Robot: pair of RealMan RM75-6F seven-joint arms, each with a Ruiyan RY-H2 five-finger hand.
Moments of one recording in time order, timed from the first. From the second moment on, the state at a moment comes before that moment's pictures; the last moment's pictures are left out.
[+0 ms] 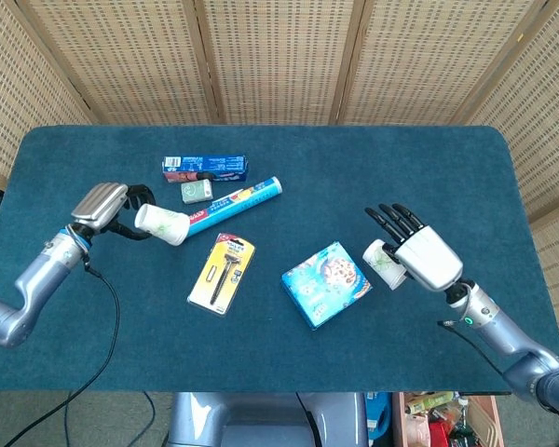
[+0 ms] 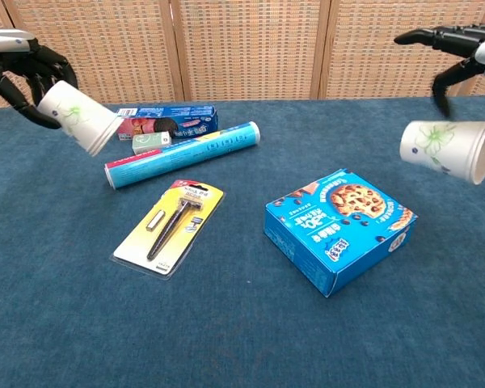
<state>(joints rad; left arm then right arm) -0.74 -1.25 -0.22 -1.18 1.48 0.74 -0.49 0.65 -1.42 -0.05 -0.94 -1.73 1.48 0.14</state>
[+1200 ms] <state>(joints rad) -0.36 -1.19 -0.12 -1.48 1.26 1.26 -0.03 0.32 -1.27 0.05 -1.49 -1.43 1.55 -0.14</state>
